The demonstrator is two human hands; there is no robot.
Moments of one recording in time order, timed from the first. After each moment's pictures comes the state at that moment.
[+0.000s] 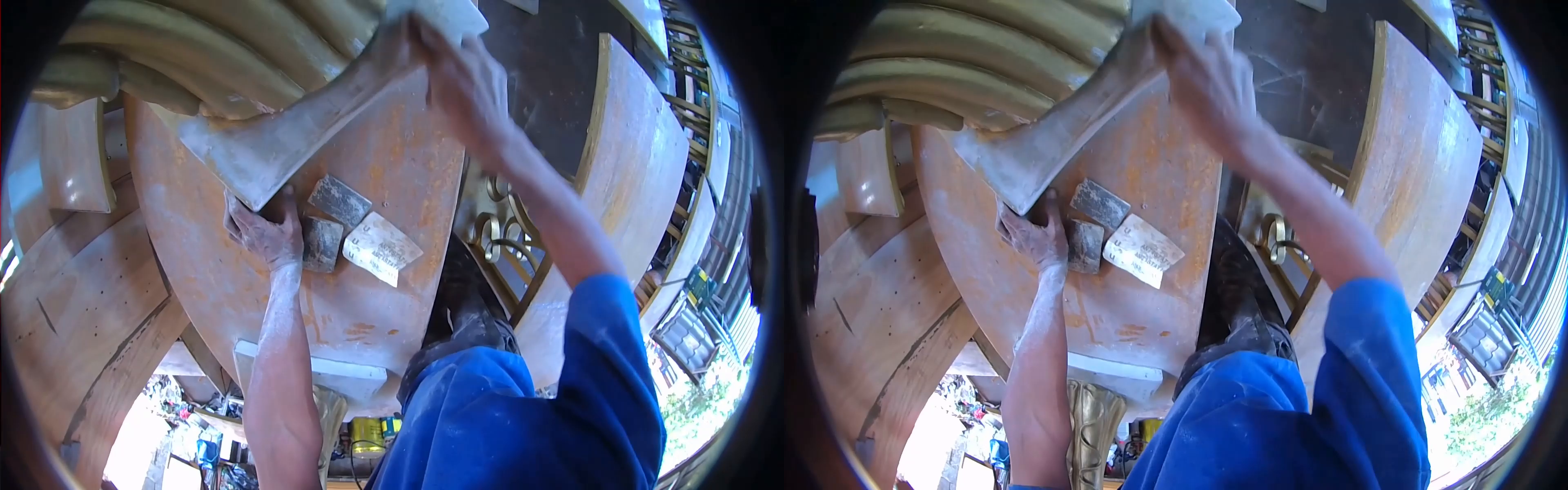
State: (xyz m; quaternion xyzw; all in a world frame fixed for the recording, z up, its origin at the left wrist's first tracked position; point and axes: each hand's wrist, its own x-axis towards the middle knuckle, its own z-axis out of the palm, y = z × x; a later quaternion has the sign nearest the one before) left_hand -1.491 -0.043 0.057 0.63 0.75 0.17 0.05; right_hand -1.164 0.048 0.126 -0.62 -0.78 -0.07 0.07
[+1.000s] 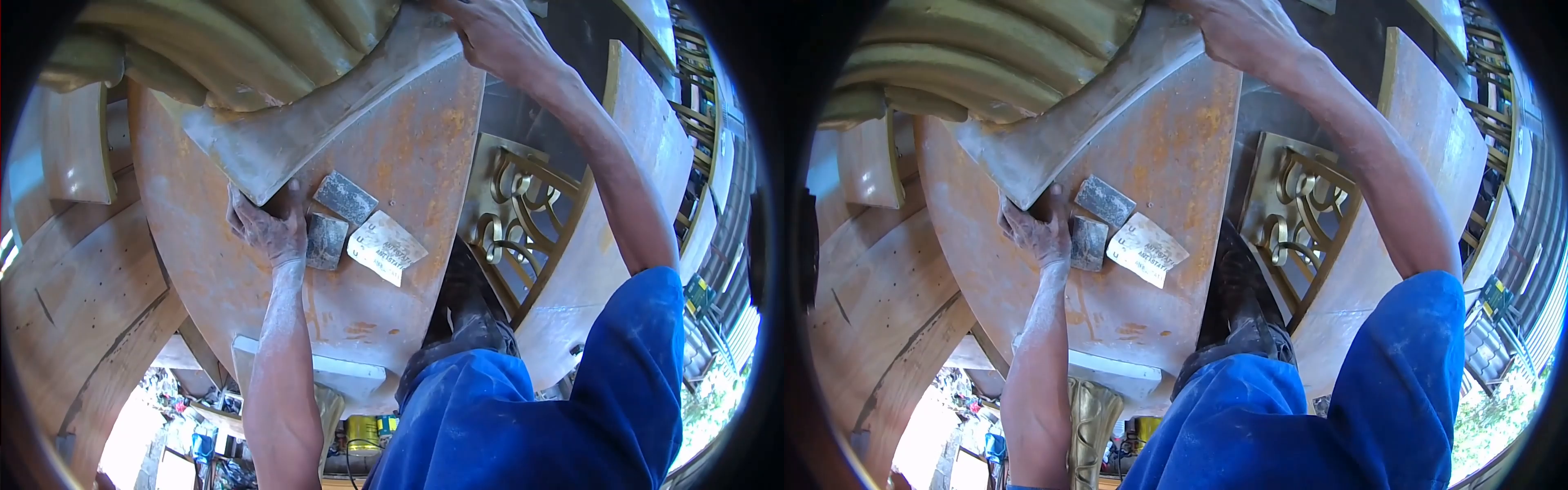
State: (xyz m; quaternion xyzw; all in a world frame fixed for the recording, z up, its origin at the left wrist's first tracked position) left_hand -1.494 -0.040 0.054 0.63 0.75 0.20 0.05; right_hand -1.097 0.128 0.113 -0.47 -0.88 0.04 0.10
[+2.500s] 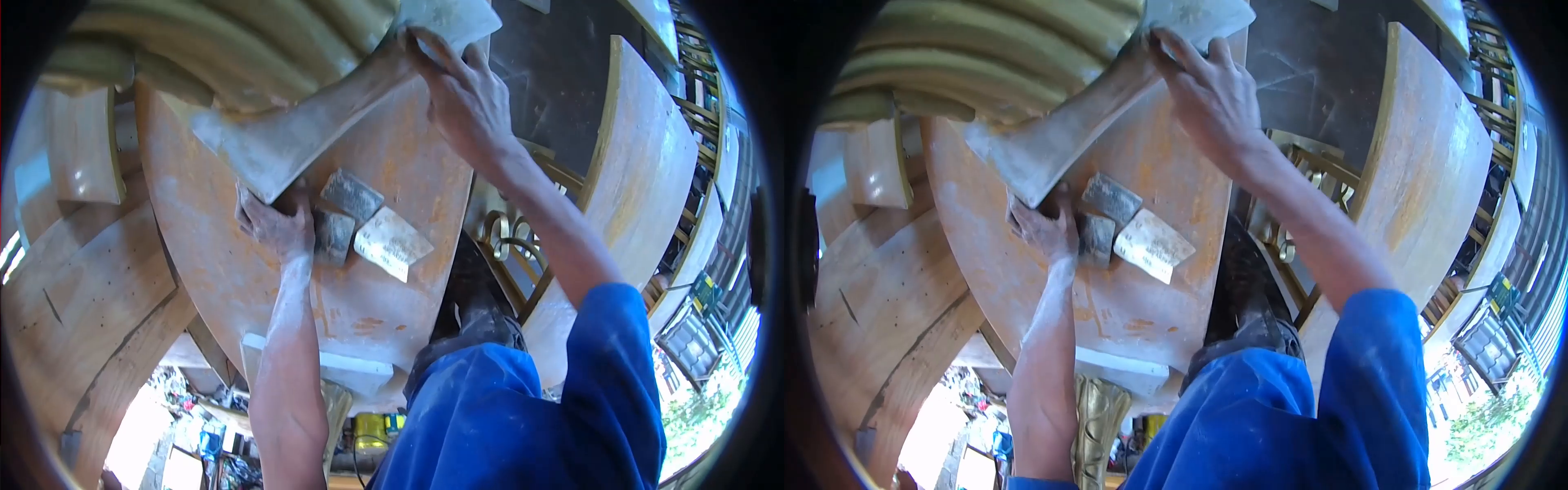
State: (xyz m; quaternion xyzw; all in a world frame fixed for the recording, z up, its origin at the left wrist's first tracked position) left_hand -1.496 -0.037 0.054 0.64 0.74 0.18 0.04; right_hand -1.229 0.033 0.126 -0.65 -0.75 0.06 0.13
